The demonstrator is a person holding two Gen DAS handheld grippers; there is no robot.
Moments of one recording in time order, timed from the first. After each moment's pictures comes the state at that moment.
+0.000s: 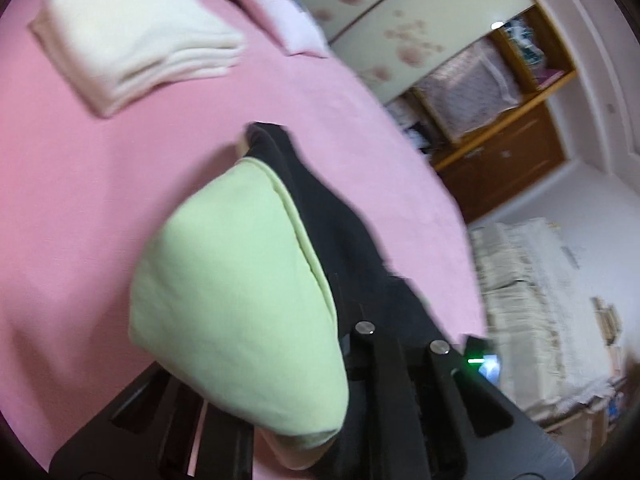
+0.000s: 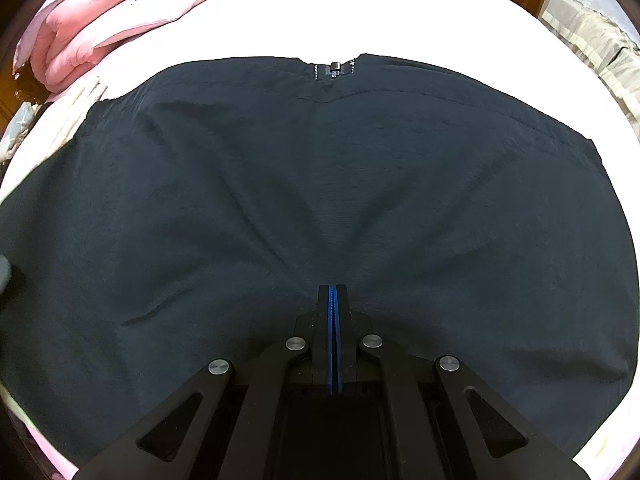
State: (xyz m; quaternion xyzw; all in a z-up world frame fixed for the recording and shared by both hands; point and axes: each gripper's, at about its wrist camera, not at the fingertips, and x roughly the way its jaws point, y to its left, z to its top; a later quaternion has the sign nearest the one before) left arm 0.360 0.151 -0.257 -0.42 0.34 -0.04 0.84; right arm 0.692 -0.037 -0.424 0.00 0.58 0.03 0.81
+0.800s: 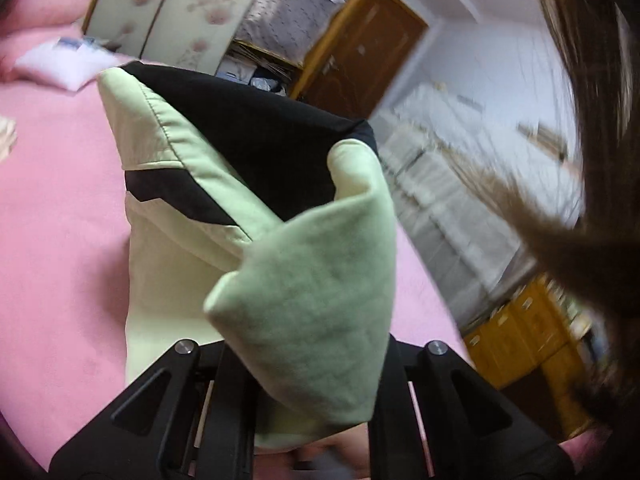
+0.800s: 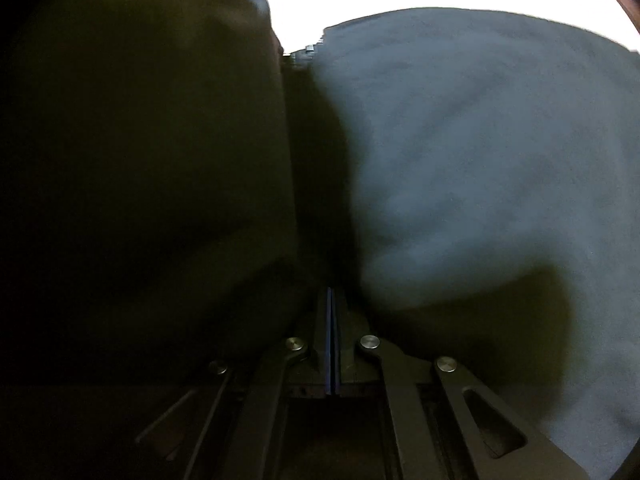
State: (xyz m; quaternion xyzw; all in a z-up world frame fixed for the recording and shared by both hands) left arm 0.302 -0.124 -0.134 -0.17 0.33 -0.26 0.89; right arm 0.677 -0.205 -0.426 0.22 0.61 0.21 0.73
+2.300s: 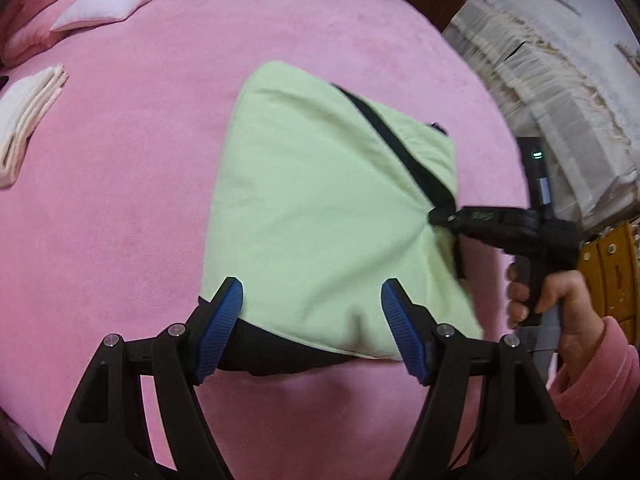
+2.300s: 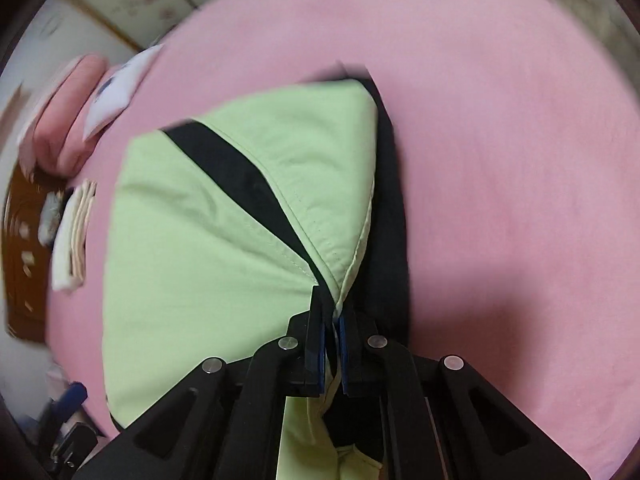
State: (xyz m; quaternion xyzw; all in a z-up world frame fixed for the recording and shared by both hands) left arm 0.309 -0.205 -0.173 -0.07 0.55 -0.10 0.83; right arm 0.601 -0.472 -0.341 0.21 0.60 0.07 0.77
